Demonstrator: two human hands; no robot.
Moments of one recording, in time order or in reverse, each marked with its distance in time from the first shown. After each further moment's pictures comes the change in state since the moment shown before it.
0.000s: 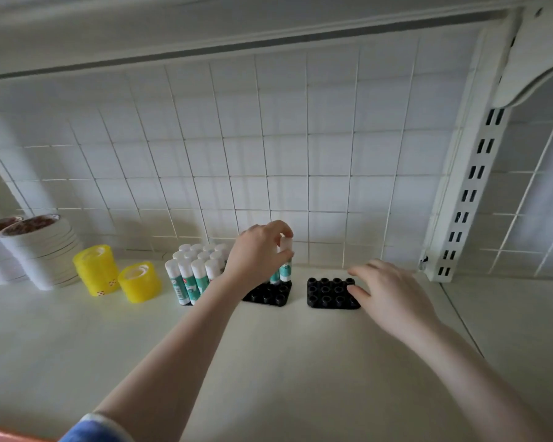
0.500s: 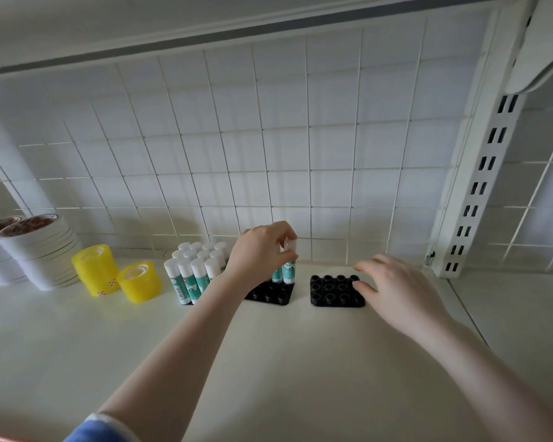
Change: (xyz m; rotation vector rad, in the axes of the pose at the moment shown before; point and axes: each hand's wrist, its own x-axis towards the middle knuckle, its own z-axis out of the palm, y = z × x) left_hand 0.006 -0.009 0.007 -0.002 -0.061 0.006; right_hand 0.003 0.004 0.000 -0.010 -0.006 0.003
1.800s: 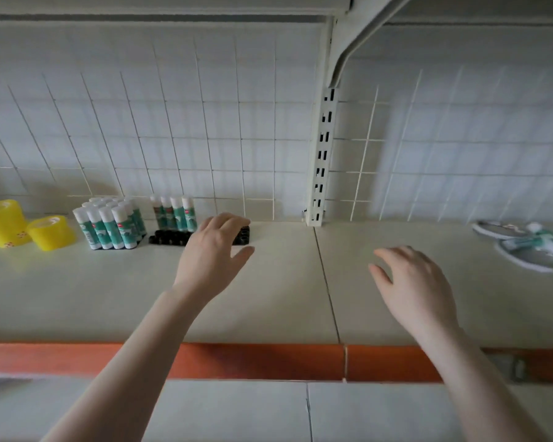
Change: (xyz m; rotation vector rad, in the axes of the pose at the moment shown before) left_hand -0.116 0.133 0.034 0.074 0.223 0.129; right_hand -0.174 0.114 -0.074 -0.134 0.299 0.224
